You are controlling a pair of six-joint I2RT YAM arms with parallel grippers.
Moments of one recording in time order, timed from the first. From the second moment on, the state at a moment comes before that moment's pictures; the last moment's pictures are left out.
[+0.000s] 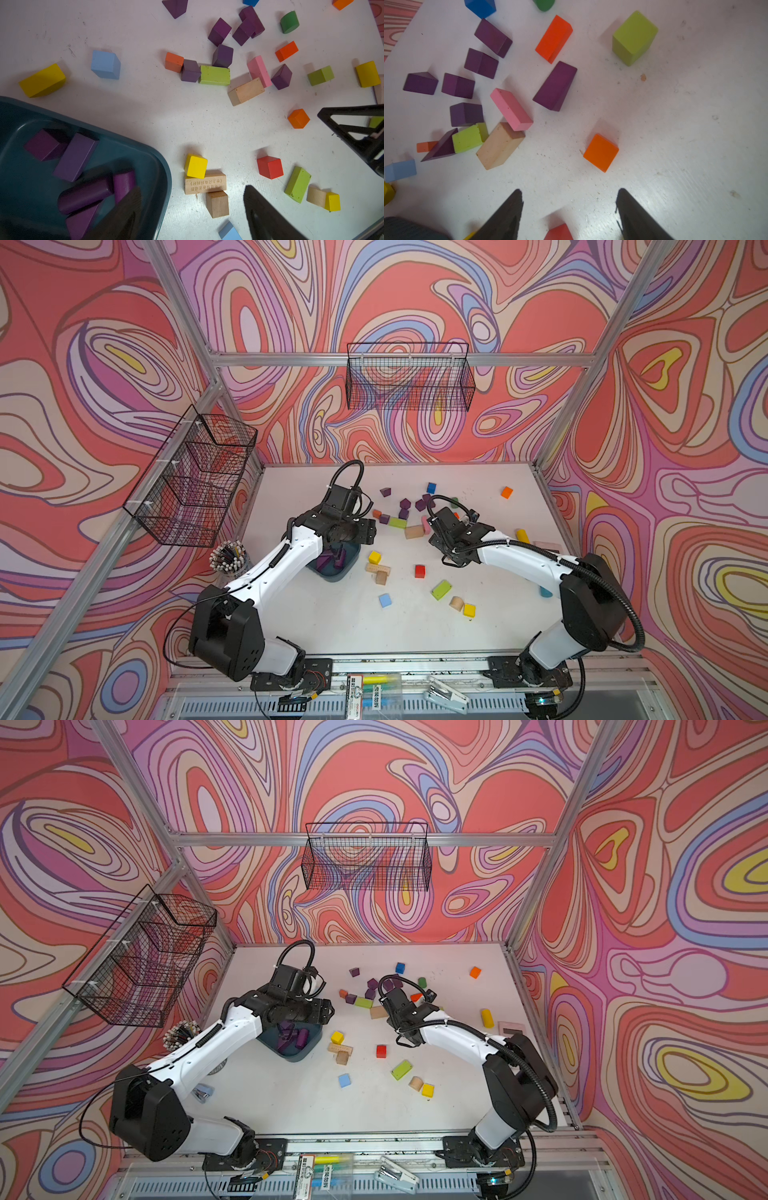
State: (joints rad) left arm -0.44 1.42 1.13 -0.63 0.09 -0.29; right arm 0.65 1.62 1.13 -0.60 0.38 1.22
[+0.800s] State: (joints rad) left arm -0.44 1.31 1.00 -0.48 0.10 -0.25; right arm 0.54 1.90 1.33 -0.62 0.34 1.32
